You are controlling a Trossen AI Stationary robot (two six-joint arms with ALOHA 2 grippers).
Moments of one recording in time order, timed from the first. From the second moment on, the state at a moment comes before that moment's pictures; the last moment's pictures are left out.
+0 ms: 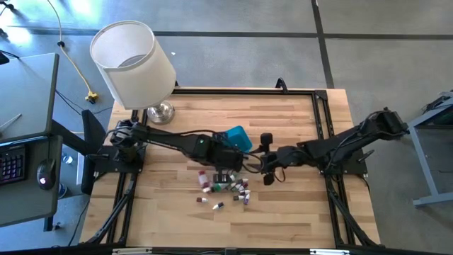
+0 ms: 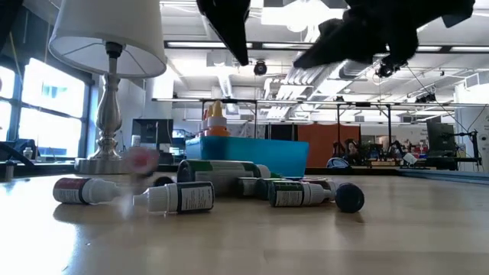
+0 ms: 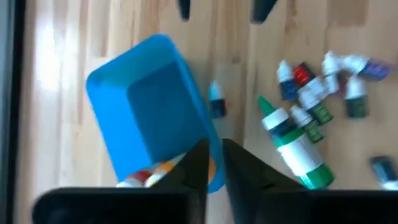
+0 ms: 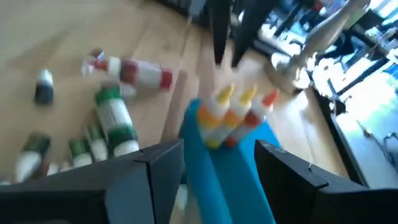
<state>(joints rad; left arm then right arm) -0.21 1.90 1.84 -1.11 -0.35 -0.15 0.25 1.30 0.66 0.18 0.33 -0.28</state>
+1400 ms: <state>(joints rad) -0.49 1.87 1.45 -1.21 0.01 -0.15 0.29 1.34 0.66 0.21 0.09 -0.22</state>
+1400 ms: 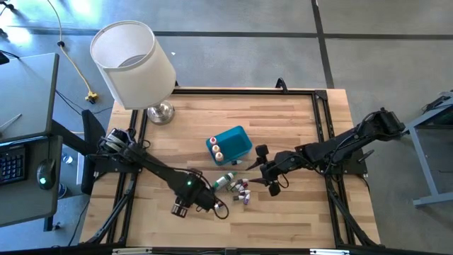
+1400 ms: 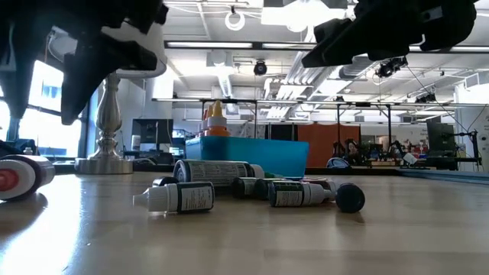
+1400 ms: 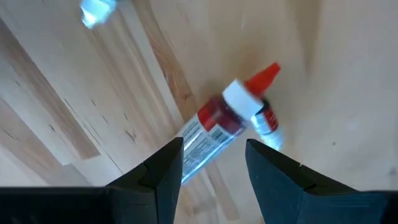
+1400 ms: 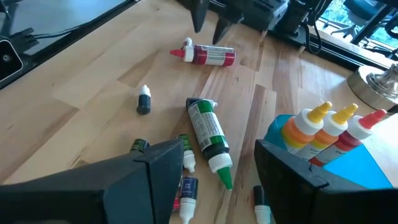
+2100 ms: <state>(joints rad) -0.50 1.86 1.25 -1.03 -0.01 0.08 0.29 1.34 0.66 0.21 0.09 -0.23</state>
